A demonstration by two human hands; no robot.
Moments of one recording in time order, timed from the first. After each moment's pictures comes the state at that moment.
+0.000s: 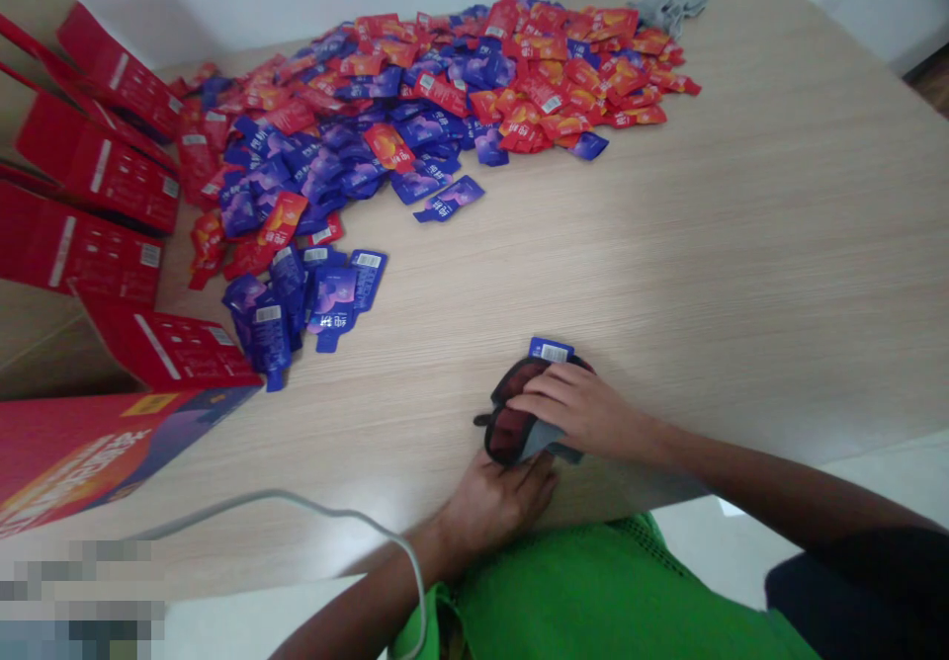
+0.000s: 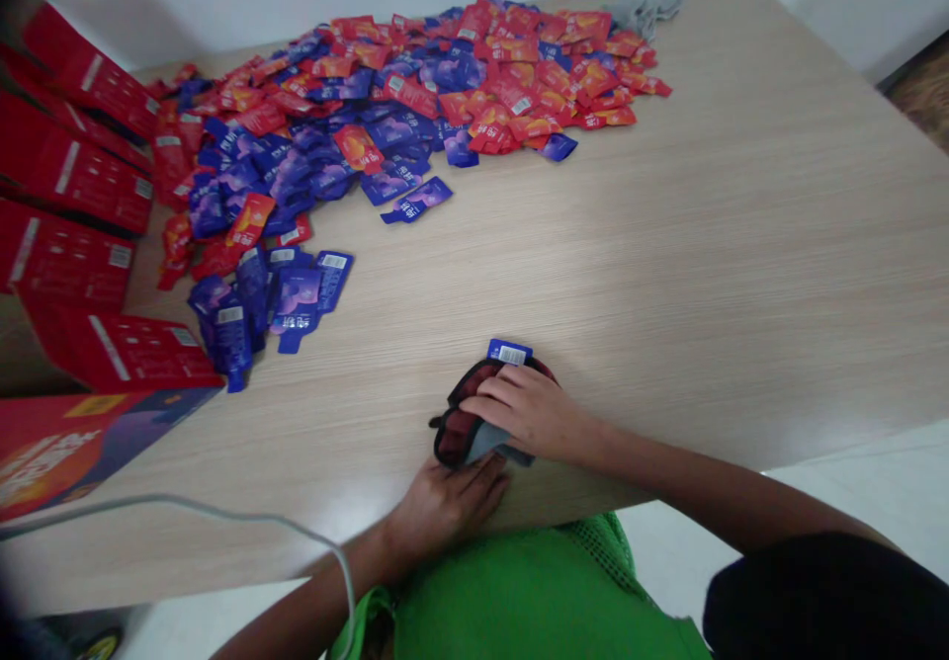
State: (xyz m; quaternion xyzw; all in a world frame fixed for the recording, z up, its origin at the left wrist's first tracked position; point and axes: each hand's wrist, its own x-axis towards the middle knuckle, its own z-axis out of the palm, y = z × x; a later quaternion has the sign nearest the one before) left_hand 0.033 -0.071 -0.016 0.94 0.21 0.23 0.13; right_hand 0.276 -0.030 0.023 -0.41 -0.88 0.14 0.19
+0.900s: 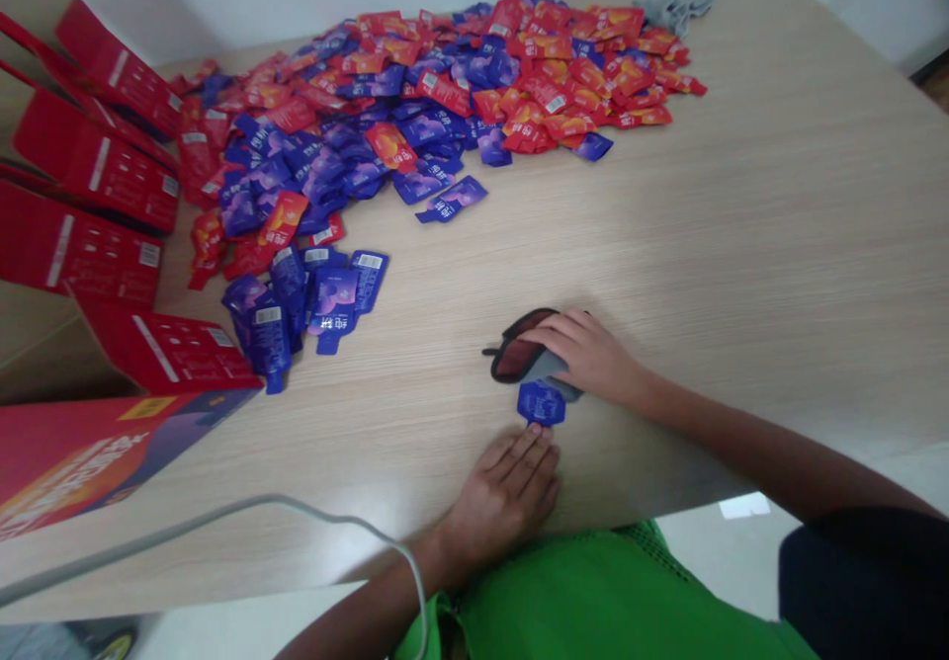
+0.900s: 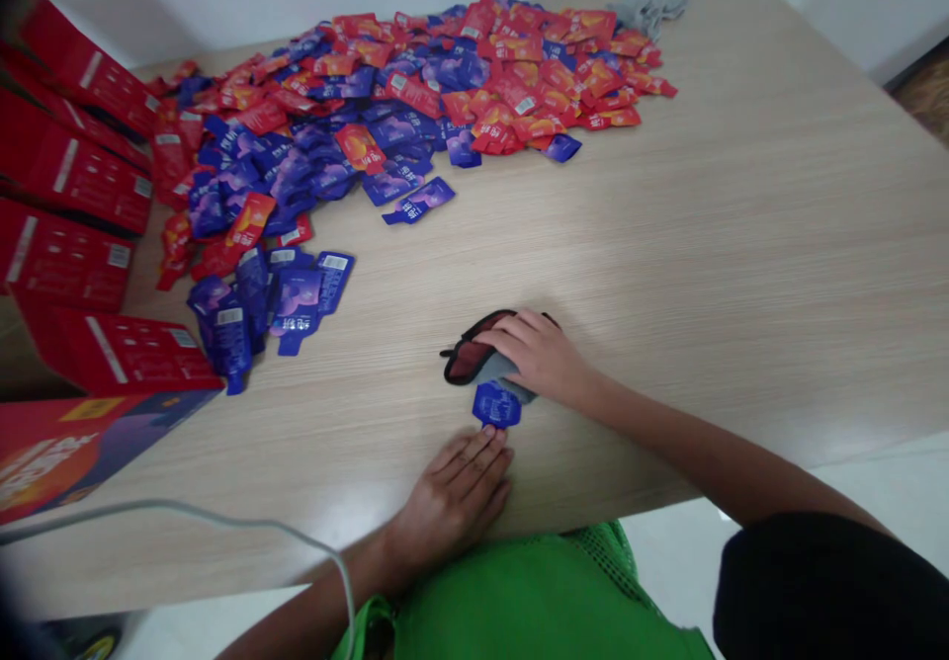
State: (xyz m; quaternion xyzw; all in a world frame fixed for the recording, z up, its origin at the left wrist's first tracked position) left_hand 0.035 -0.068 -0.007 0.94 0.22 0.22 0.13; right_hand 0.300 0.026 0.008 -0.48 -0.86 0.10 0.16
